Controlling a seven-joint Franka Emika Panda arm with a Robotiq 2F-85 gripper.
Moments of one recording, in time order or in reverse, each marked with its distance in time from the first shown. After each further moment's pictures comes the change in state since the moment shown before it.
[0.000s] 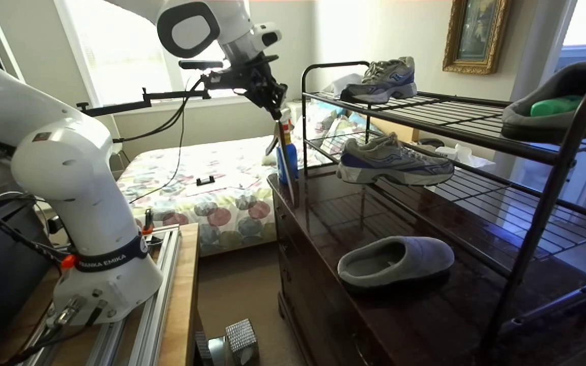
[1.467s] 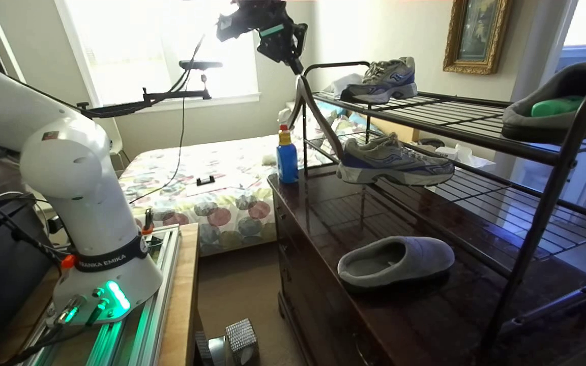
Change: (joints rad) arm 0.099 -0.012 -0.243 0.205 -0.286 -0.072 0.015
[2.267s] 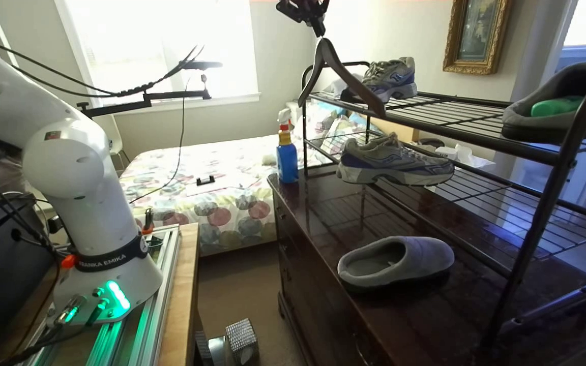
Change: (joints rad) arm 0.025 0.130 -0.112 0.289 0.028 -0.173 -0.154
